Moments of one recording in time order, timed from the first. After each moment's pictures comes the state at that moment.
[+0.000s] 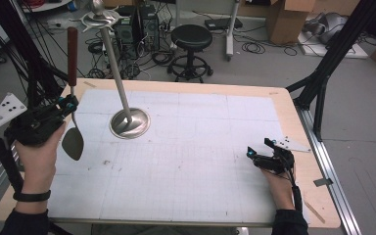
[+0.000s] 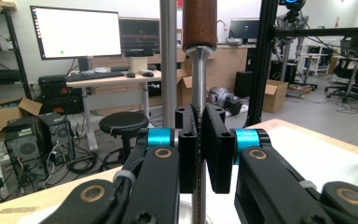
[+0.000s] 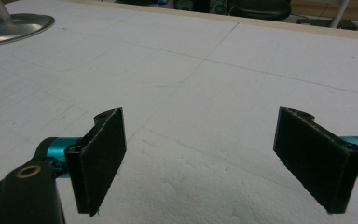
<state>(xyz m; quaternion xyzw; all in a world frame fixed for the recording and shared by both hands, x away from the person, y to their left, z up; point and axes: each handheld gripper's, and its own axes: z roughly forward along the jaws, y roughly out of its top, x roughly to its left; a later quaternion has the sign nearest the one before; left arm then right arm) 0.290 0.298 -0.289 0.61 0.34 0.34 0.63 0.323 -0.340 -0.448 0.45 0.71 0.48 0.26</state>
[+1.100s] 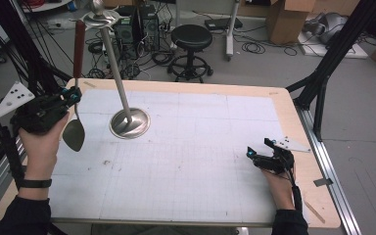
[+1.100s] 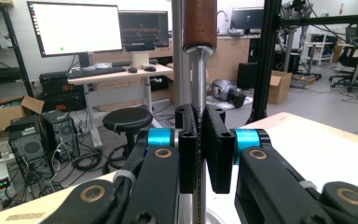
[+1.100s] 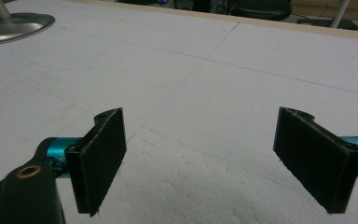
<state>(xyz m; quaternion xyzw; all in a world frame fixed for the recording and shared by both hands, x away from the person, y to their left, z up) 0.319 0.297 -0.284 0.63 0.33 0.34 0.61 0.323 -0.340 -0.448 0.44 0.71 0.48 0.26</state>
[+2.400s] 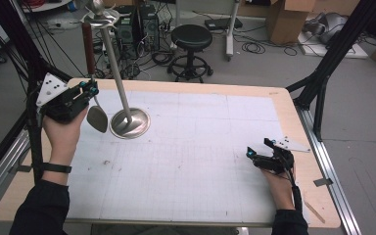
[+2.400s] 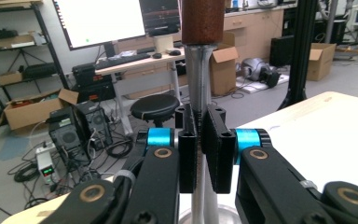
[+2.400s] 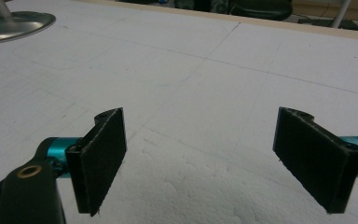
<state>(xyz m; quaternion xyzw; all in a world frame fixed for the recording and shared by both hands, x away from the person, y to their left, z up) 0.354 0.258 -0.291 0.65 0.35 0.39 0.55 0.322 -0.339 -0.448 0.44 0.71 0.48 0.26</state>
